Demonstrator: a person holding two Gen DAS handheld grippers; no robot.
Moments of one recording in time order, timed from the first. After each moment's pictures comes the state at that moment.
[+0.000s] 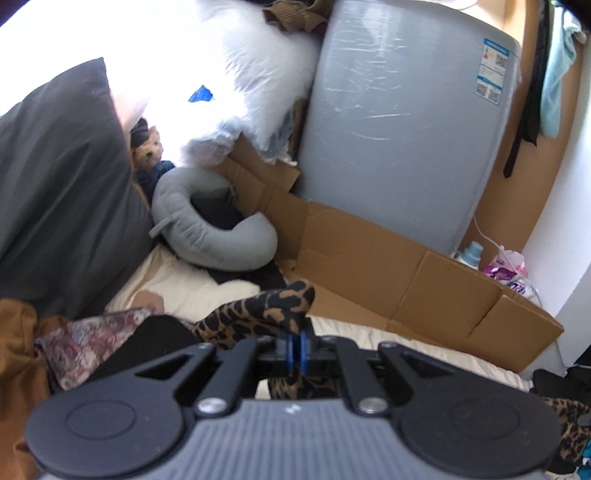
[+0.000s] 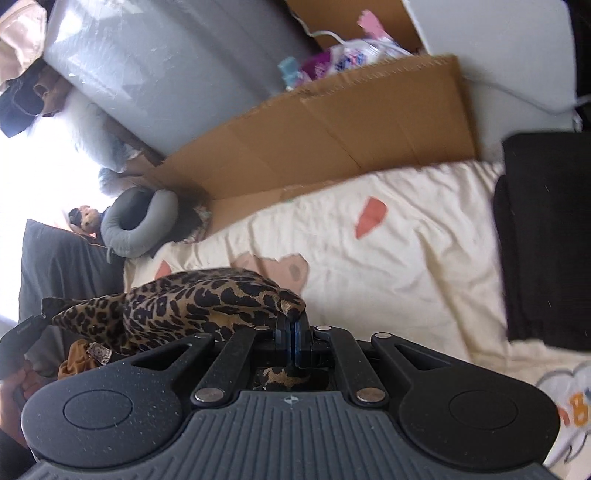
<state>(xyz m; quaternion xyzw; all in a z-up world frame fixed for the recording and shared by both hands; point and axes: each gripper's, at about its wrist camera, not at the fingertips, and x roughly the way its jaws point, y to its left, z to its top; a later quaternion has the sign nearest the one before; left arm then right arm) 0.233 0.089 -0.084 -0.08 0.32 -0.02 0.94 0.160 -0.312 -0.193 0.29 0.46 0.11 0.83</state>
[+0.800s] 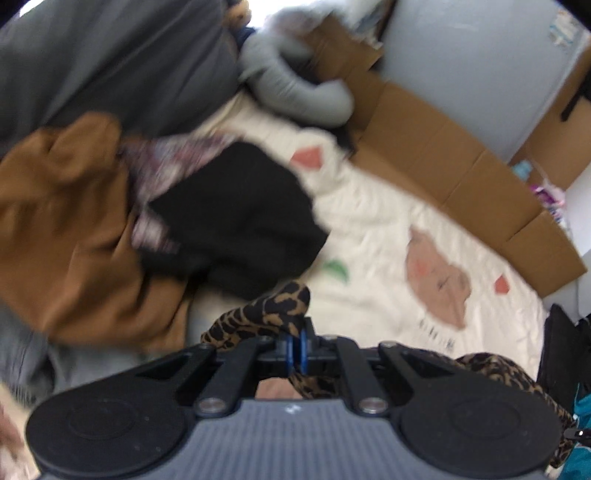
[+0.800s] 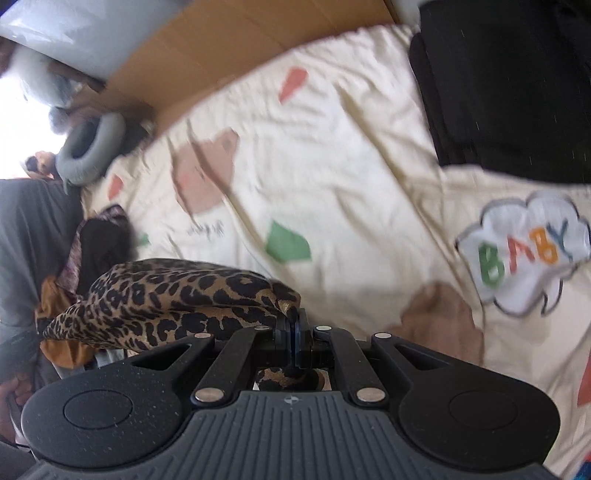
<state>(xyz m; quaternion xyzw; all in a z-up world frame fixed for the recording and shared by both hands) 0.128 0.160 -0.152 -0.14 0.50 0.04 0.85 0.056 -0.324 -0.261 0.30 0.59 0.08 0.75</state>
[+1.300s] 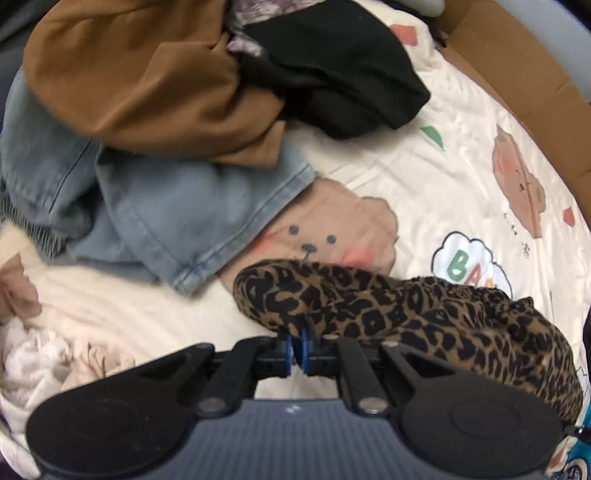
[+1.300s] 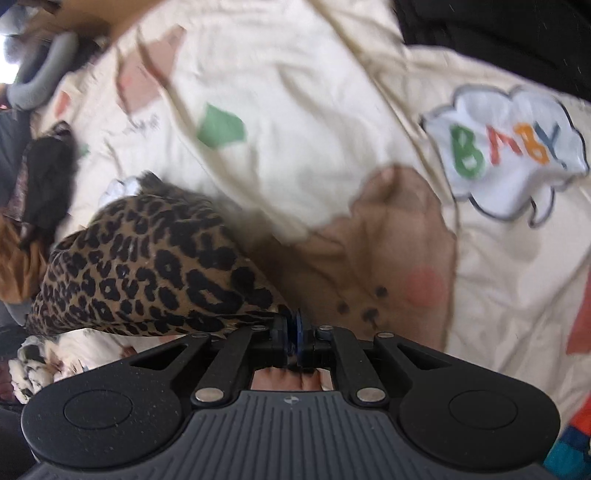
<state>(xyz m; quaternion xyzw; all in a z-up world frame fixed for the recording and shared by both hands) 0.049 0.190 -0.224 -0.16 0.63 0.12 0.75 0.012 -0.311 -0.324 0.24 0.69 0.07 0.68</state>
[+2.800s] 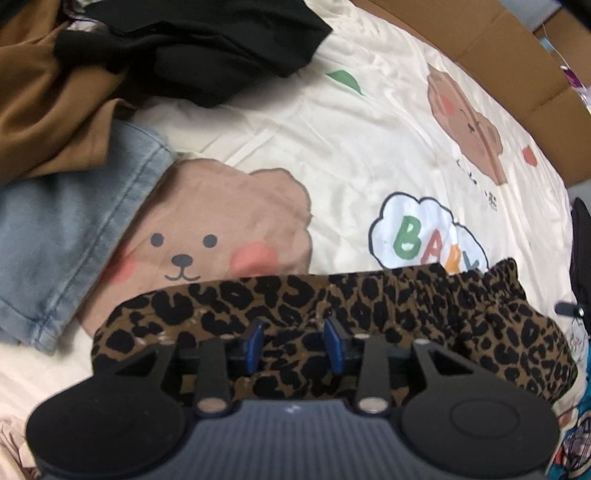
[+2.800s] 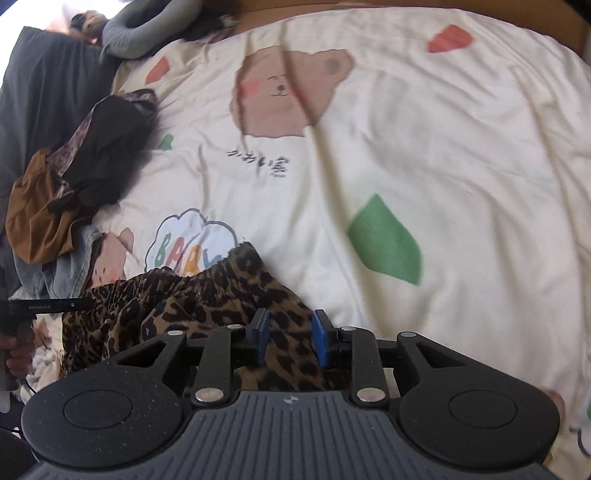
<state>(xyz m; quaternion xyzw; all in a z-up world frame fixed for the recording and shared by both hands) 0.094 0.119 -0.309 -0.13 0.63 -0.01 0.76 0.124 -0.184 -0.337 0.13 0.60 0.22 0.76</state>
